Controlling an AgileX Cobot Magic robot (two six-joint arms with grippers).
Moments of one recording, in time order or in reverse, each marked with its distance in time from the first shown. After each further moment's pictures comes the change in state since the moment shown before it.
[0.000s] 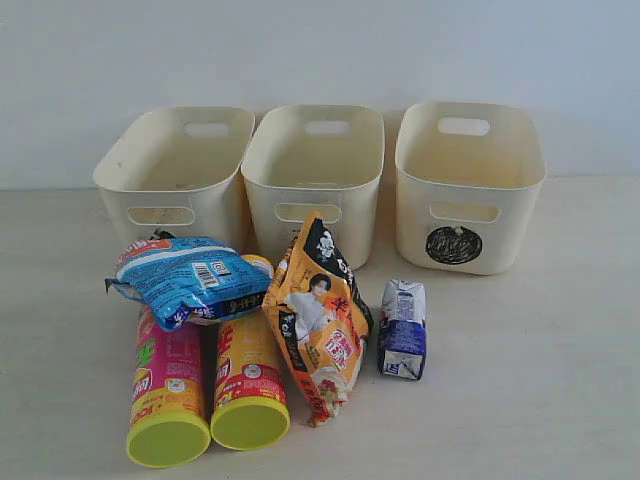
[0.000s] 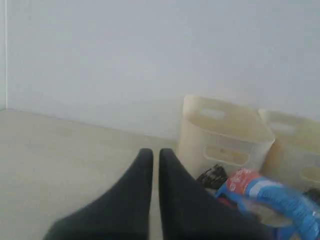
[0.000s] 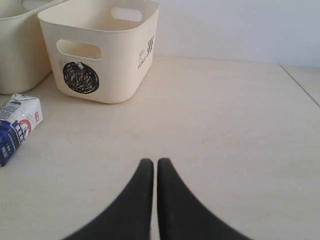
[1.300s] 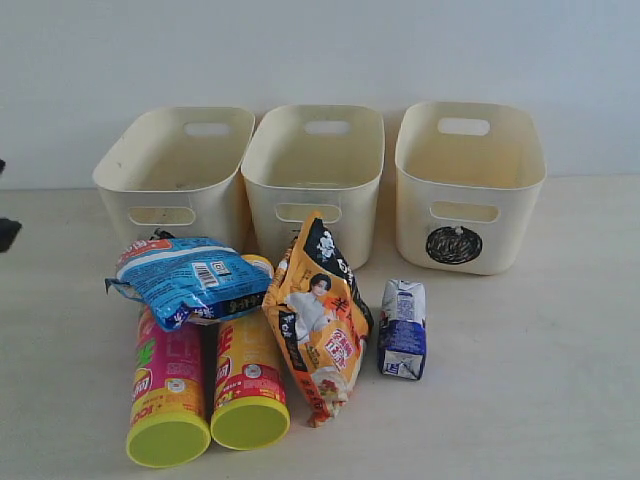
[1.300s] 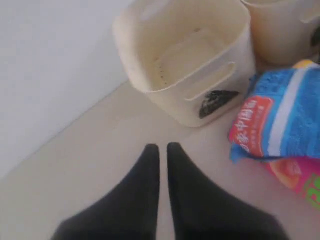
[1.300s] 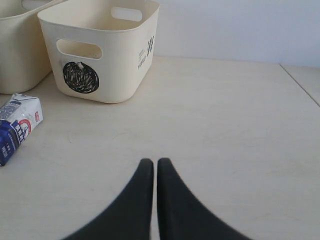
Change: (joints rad) left arm -0.365 1.071 -0.780 0.595 0.322 0.087; right arm 0.000 0.000 0.000 0.000 0.000 0.000
